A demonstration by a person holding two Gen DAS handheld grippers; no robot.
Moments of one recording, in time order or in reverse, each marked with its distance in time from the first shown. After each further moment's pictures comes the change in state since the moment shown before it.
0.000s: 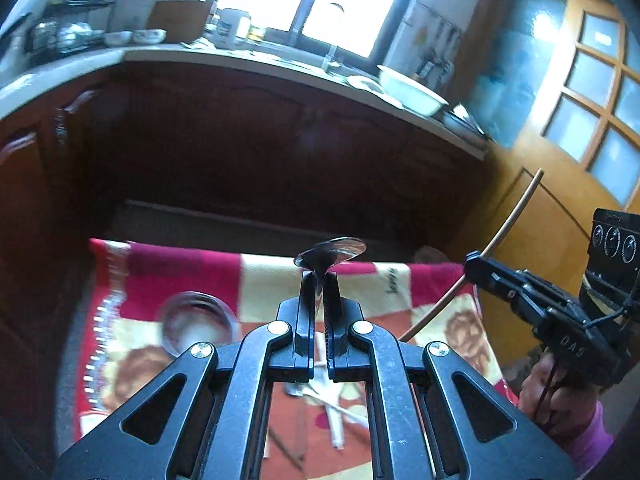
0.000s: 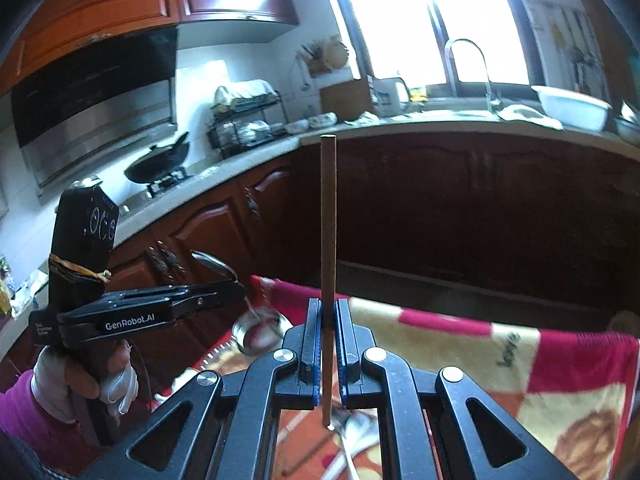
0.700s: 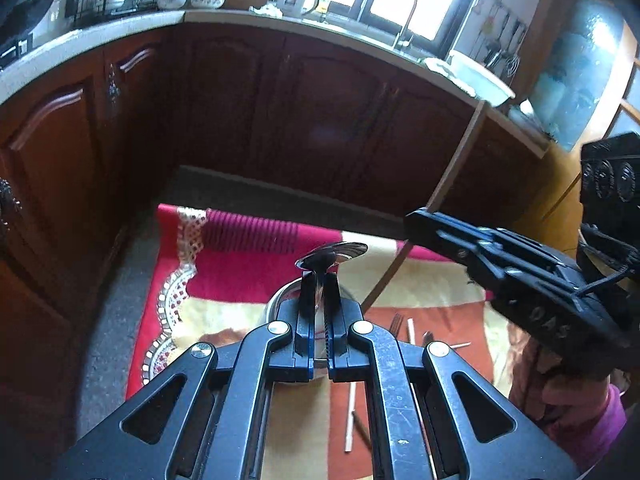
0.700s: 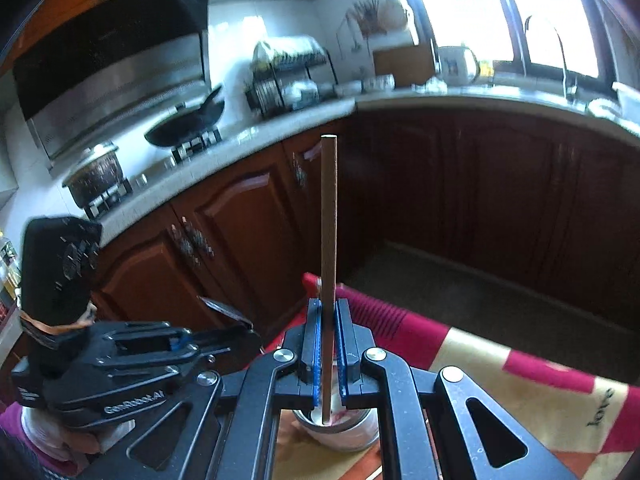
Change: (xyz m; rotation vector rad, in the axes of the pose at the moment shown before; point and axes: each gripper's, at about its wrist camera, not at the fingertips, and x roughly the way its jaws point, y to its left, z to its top) left arm 0.038 0.095 -0.013 -0.081 0.123 0.145; right arm 0.178 0.063 0.020 -0.040 0.191 0.112
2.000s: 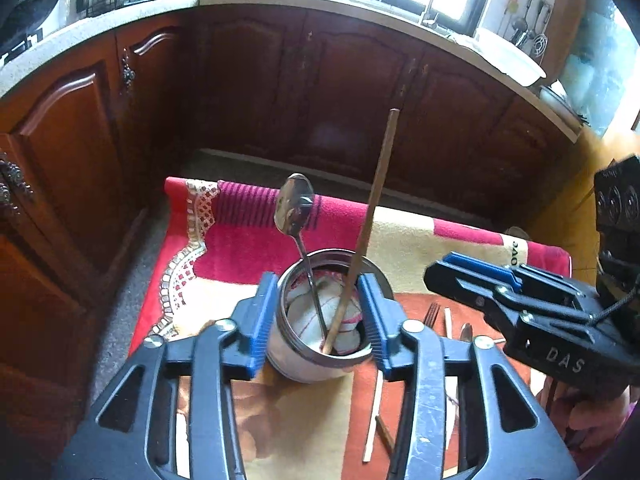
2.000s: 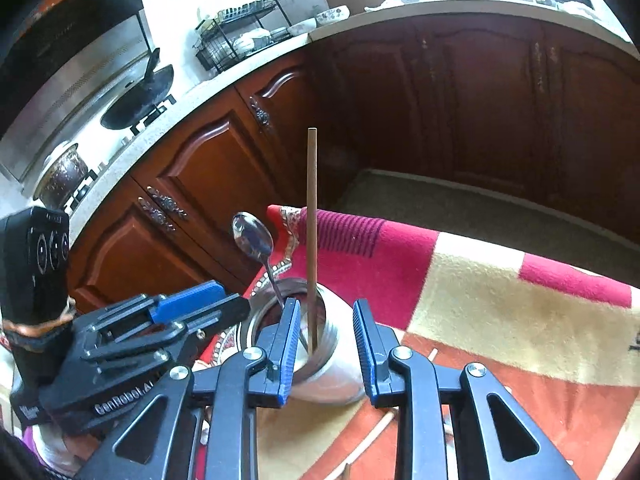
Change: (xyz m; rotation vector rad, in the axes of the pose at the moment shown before) left arm 0.039 -0.007 -0.022 0.000 0.032 0.118; right arm 0.021 -0.051 -0.055 0.163 0.151 -0.010
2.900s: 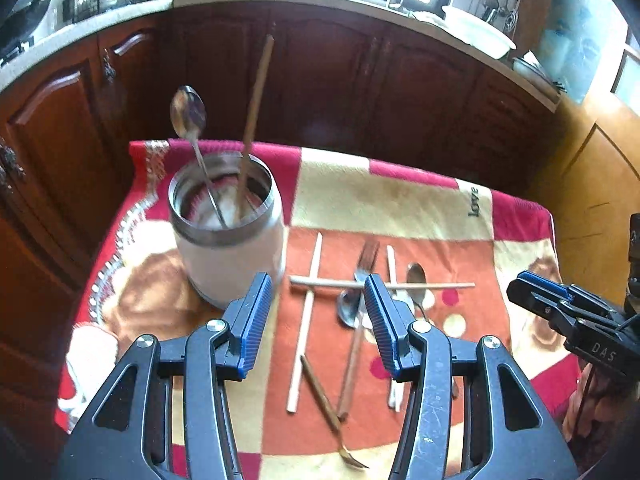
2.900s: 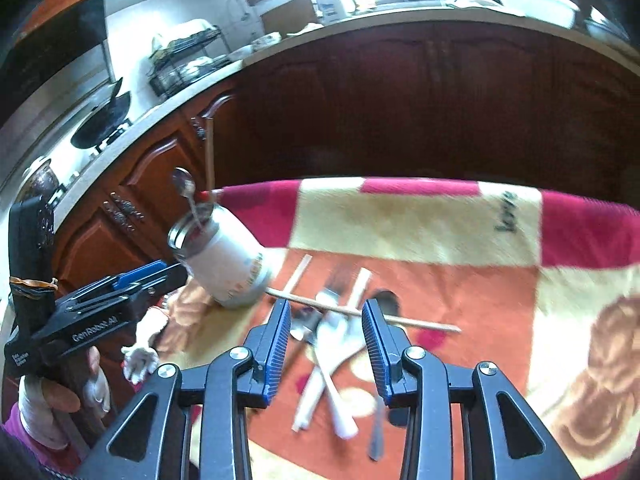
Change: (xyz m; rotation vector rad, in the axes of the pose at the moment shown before) left arm -0.010 -0.082 -0.083 0.044 0.020 -0.025; right arm -0.123 -0.076 -0.121 0.129 -0.066 -0.183
